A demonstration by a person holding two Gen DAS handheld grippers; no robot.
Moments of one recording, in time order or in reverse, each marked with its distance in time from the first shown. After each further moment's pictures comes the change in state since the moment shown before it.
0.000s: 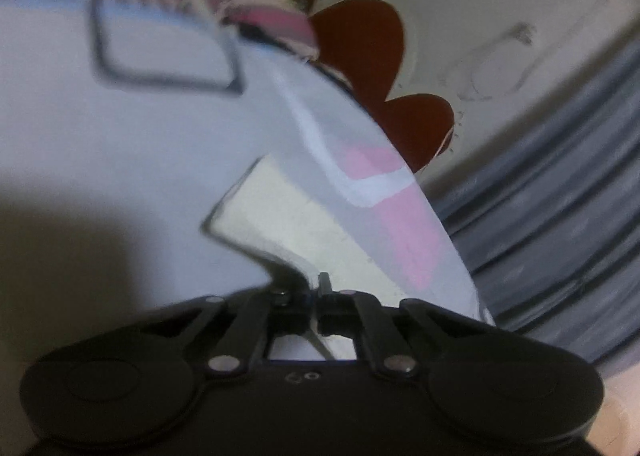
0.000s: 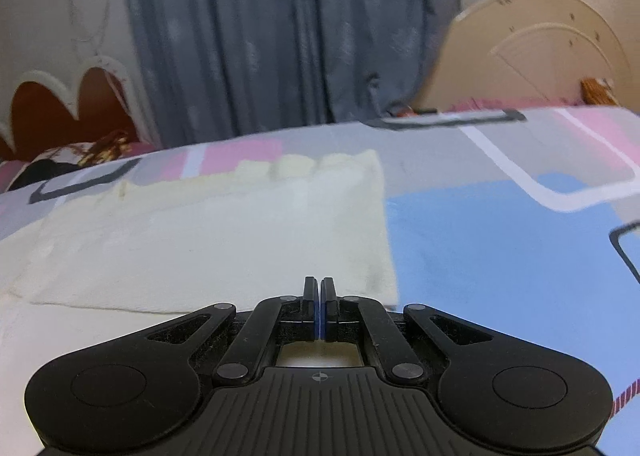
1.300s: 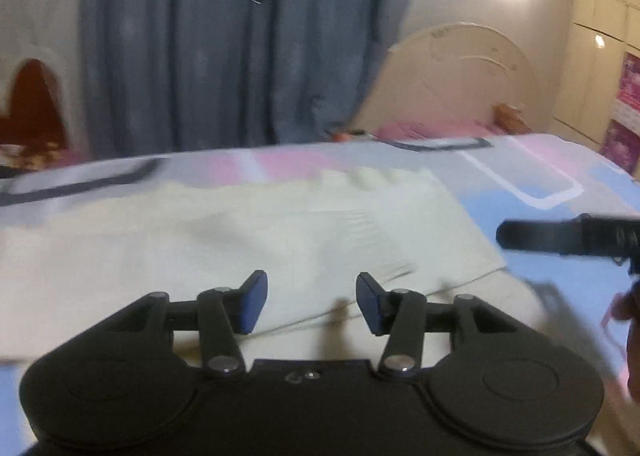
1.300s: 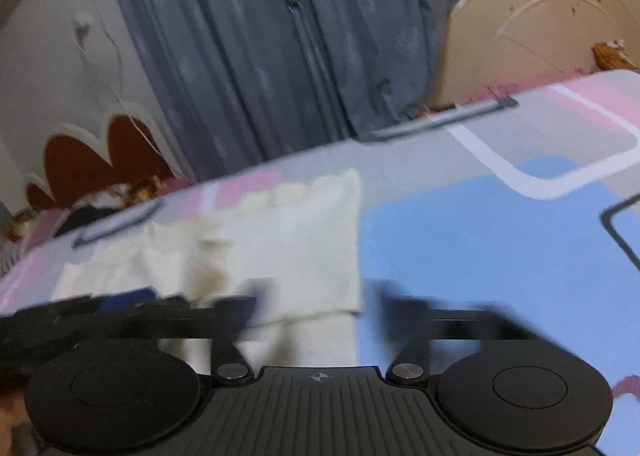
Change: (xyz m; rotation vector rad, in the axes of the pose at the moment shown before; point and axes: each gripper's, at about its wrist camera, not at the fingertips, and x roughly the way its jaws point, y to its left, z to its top) left arm -0.035 -0.304 -0.327 1.075 0.296 -0.449; right arm -0.043 -0.036 0.006 0.107 -0.084 0.222
